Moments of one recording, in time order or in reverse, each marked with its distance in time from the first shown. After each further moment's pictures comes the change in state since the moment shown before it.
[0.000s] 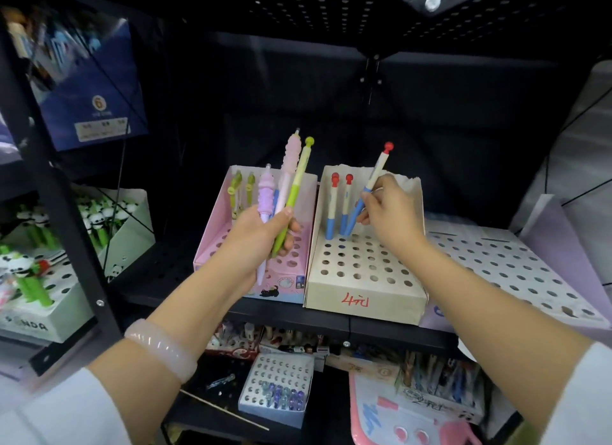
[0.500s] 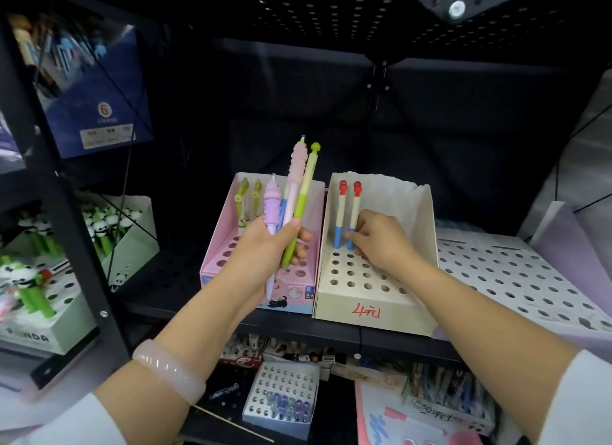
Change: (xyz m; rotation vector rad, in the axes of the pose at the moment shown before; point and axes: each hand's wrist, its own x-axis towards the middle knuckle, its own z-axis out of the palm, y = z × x) left_hand 0.001 -0.005 -0.001 -0.052 -0.004 0.031; right_hand 0.001 0.010 0.022 -0.279 -0.256 0.101
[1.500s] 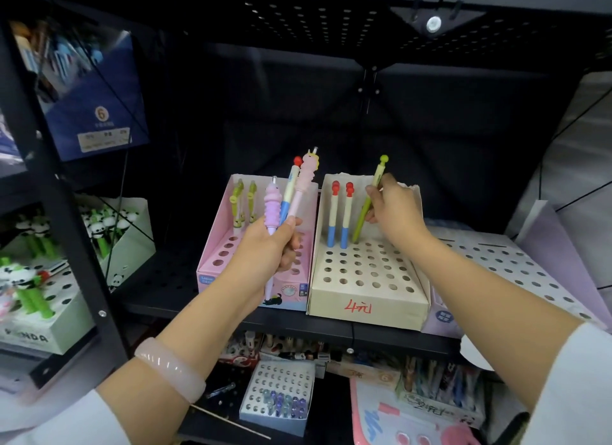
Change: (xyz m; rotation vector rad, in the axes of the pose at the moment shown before) left_hand -0.006 0.006 0.009 -0.025 0.008 -0.059; right_hand 0.014 -0.005 -0.034 -0.143 0.330 -0.065
